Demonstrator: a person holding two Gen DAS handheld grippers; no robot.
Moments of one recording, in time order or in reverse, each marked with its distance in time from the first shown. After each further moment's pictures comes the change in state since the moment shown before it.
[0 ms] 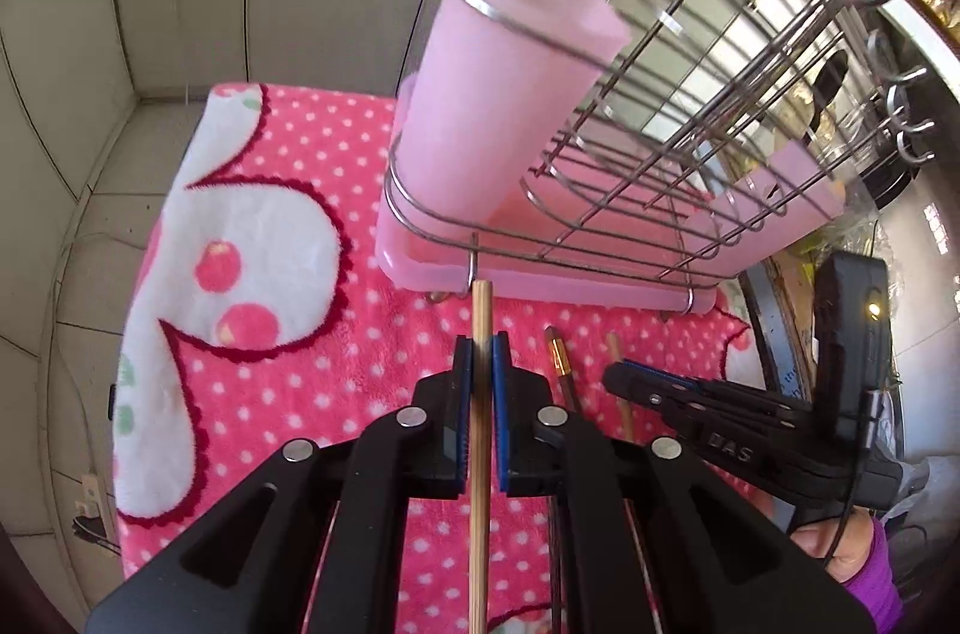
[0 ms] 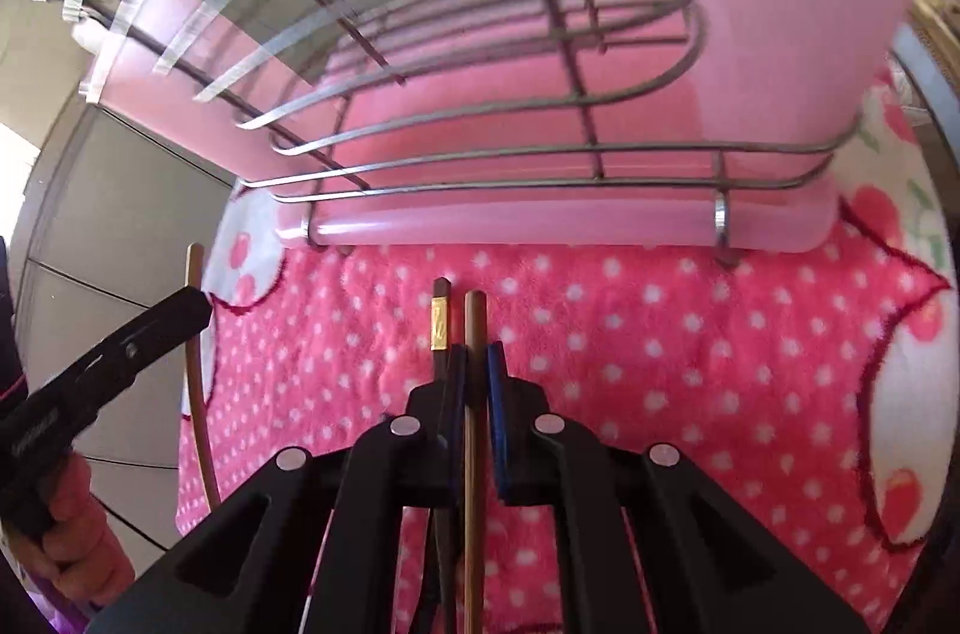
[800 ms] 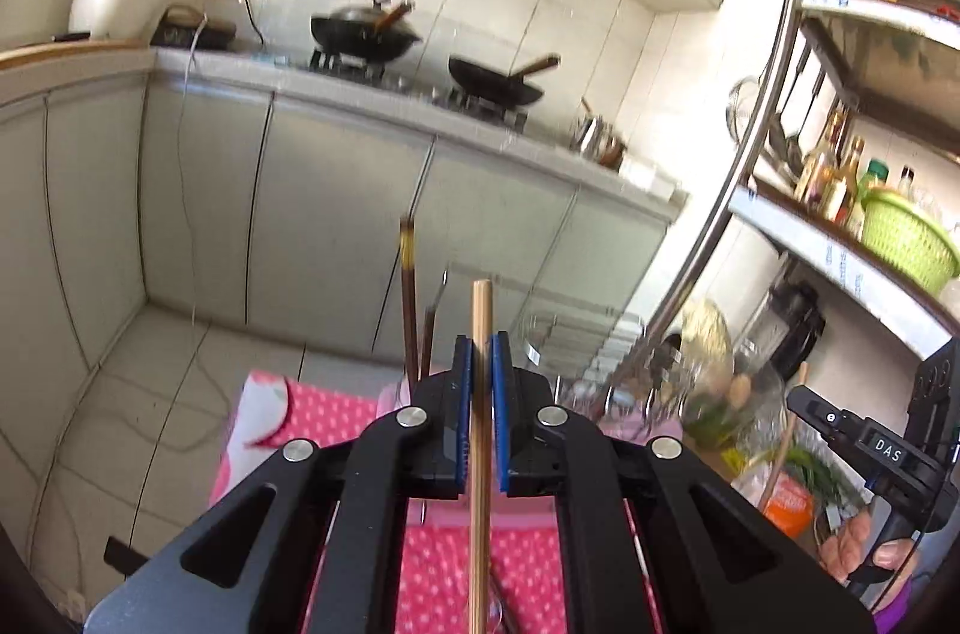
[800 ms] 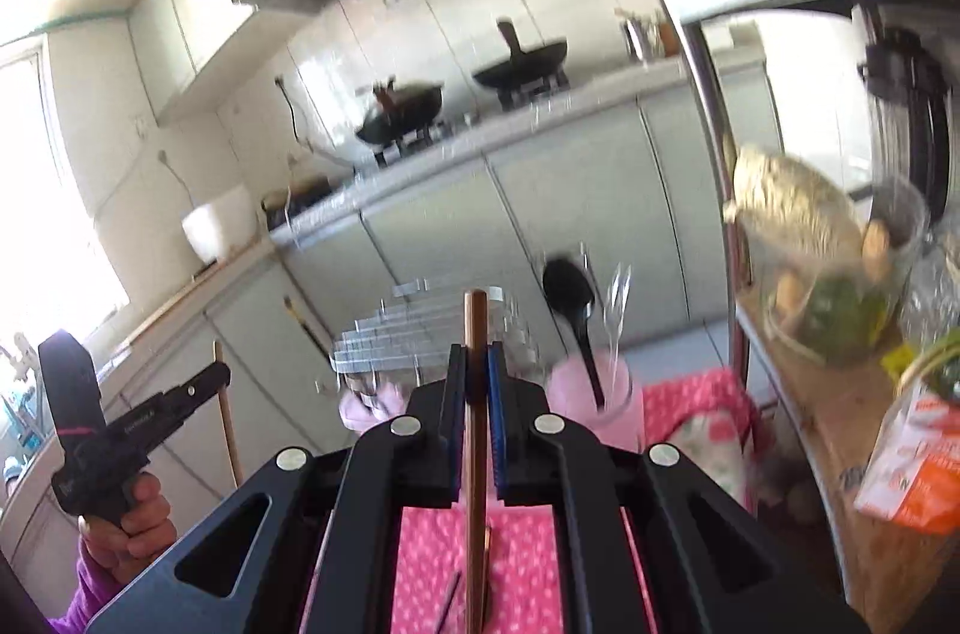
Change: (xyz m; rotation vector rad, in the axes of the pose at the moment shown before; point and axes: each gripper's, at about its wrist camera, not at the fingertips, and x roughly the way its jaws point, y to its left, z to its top) left arm -0.158 -0.050 0.032 0.040 -0.624 -0.056; right arm -0.280 -0.018 -0.018 -0.078 -0.748 0.091
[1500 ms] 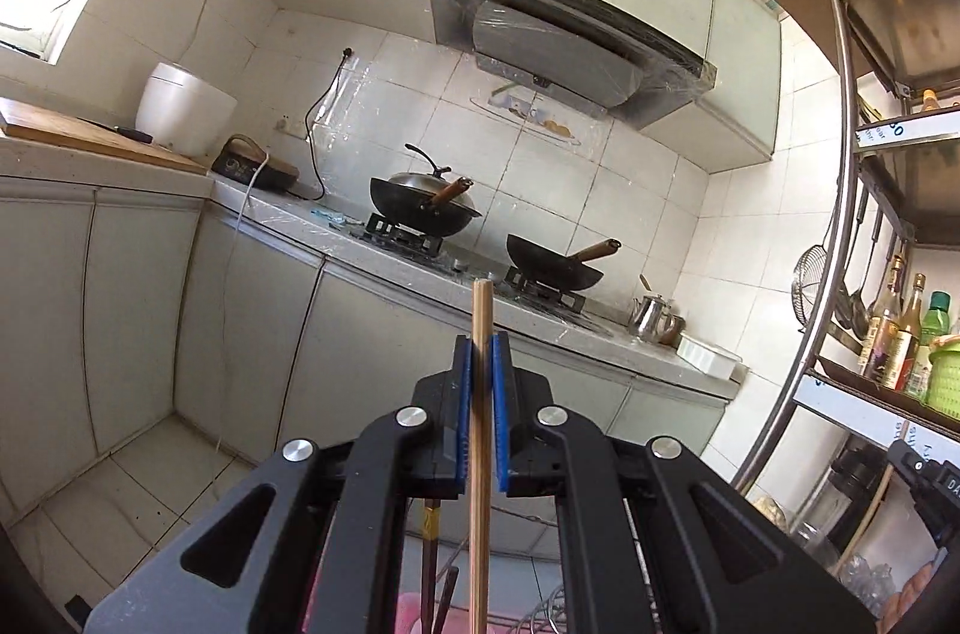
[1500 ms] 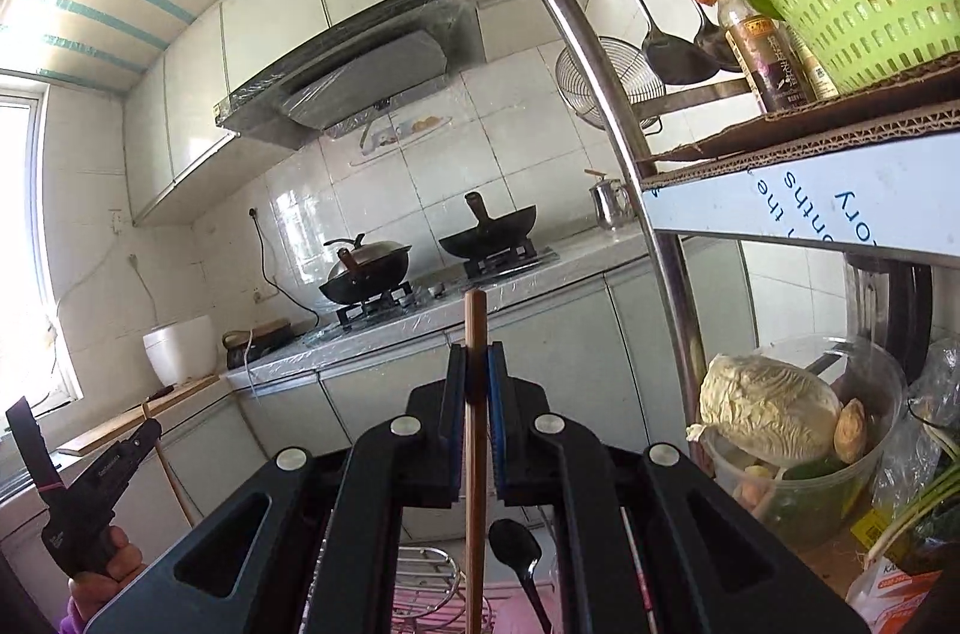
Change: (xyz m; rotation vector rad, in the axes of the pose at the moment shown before) left arm 0.034 -0.002 0.057 -0.063 -0.414 0.161; right arm 0.009 -0.013 0.091 -0.041 -0.368 -0.093
